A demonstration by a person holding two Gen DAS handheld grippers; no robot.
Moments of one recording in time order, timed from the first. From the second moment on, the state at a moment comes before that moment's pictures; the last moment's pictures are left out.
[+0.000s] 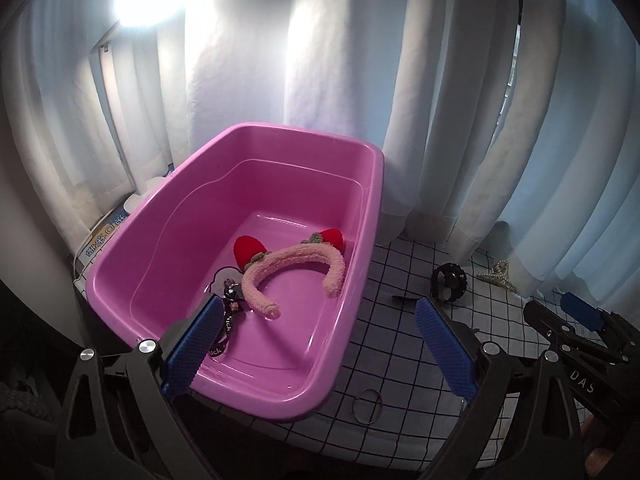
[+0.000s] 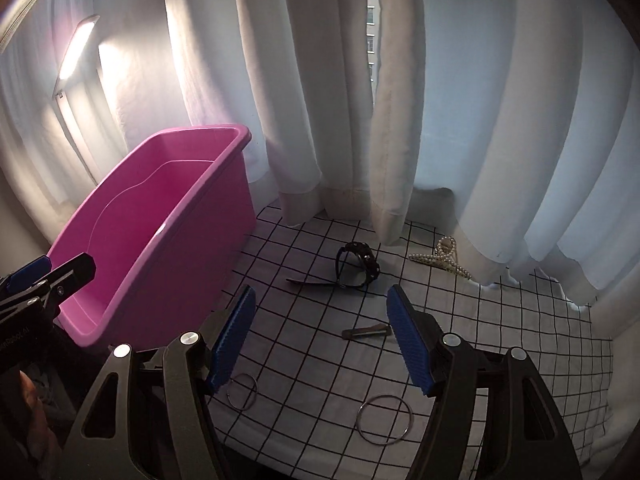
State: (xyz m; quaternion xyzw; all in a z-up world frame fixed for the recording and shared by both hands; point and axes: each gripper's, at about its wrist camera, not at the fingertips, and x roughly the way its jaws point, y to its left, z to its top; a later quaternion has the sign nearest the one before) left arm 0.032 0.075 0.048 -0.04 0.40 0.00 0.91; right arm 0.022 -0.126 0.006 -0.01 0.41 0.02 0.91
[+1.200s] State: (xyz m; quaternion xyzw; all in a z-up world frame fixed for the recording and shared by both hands) left arm -0.006 -0.007 -0.109 0.03 0.54 -0.09 0.83; right arm -0.099 -0.272 -0.131 0.12 0.51 -0.10 0.84
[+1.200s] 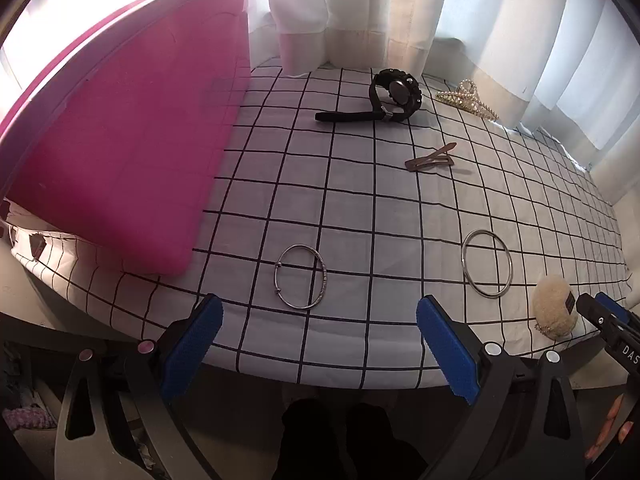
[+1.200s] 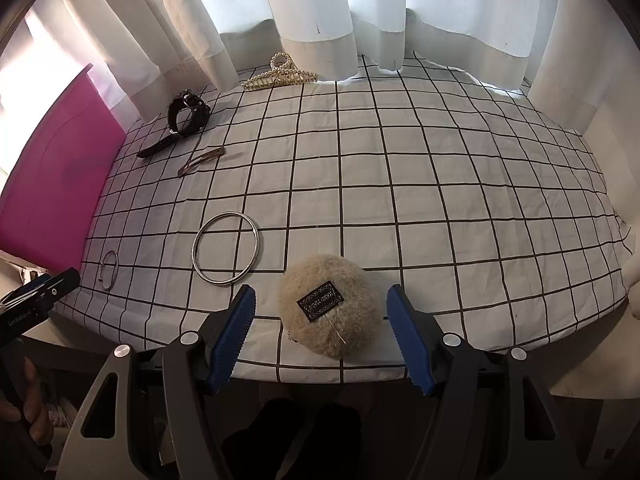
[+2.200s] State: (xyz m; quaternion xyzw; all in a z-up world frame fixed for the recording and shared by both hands) left arm 0.029 -0.003 -0.184 0.04 0.55 -0.07 0.83; right arm -0.093 -0.281 -0.164 0.11 0.53 -0.12 0.83
